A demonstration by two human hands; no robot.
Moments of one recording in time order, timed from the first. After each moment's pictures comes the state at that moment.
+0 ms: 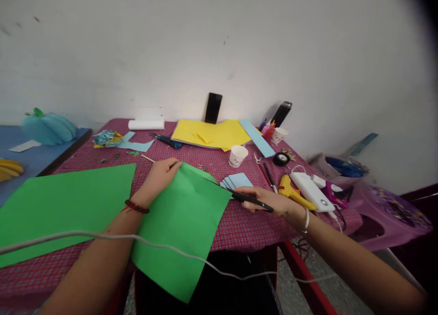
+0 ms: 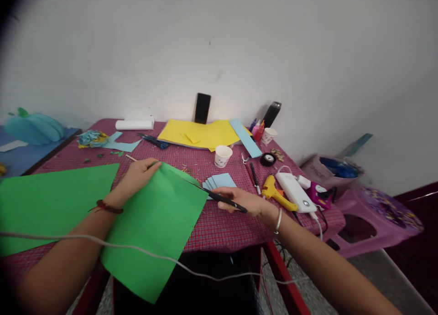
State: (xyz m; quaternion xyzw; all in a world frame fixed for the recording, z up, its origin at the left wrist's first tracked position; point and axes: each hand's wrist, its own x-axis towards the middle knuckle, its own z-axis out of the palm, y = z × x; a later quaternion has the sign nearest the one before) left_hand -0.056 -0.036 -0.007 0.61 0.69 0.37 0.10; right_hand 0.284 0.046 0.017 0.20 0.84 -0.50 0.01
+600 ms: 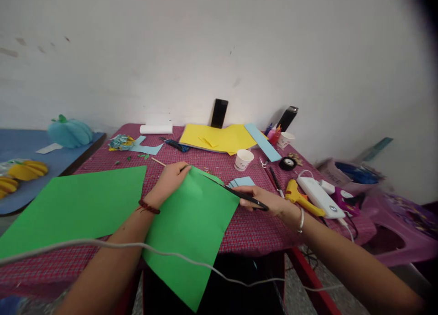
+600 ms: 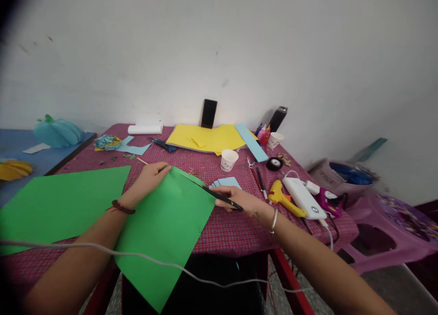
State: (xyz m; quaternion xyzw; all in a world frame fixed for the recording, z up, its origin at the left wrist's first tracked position) left_hand -0.052 -0.037 -0.007 0.62 0.68 0.37 0.11; right_hand 0.258 0.044 0.012 0.23 0.79 -0.56 -0.02
